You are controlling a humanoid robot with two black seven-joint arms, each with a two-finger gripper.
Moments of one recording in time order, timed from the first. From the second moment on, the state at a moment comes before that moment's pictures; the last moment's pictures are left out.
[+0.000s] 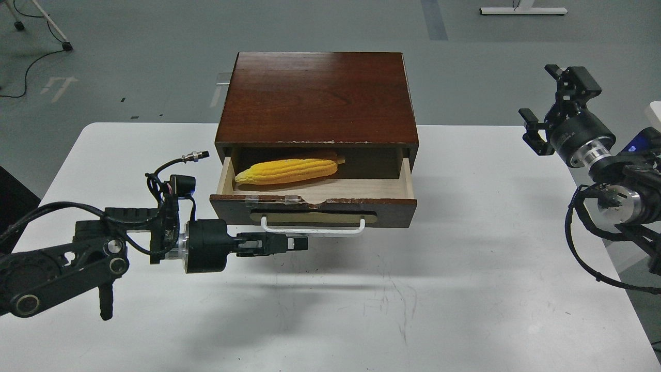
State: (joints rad) left arm -0.69 0.69 -0.34 -1.45 1.25 -0.41 -0.49; right arm 0.88 -0.61 0.18 0.78 0.09 0.19 0.49
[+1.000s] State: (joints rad) left arm -0.77 0.44 -0.40 -1.16 1.25 -0.41 -0.49; right arm 0.87 -0.60 0.18 0.73 0.09 0.19 0.49
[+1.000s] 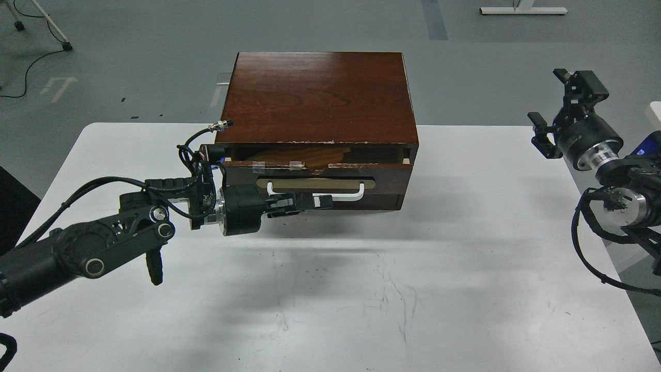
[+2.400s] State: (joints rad) left arm -0.79 0.54 -0.66 -1.25 0.98 -0.49 -0.49; right arm 0.88 -0.61 0.18 0.73 0.06 0.20 0.49
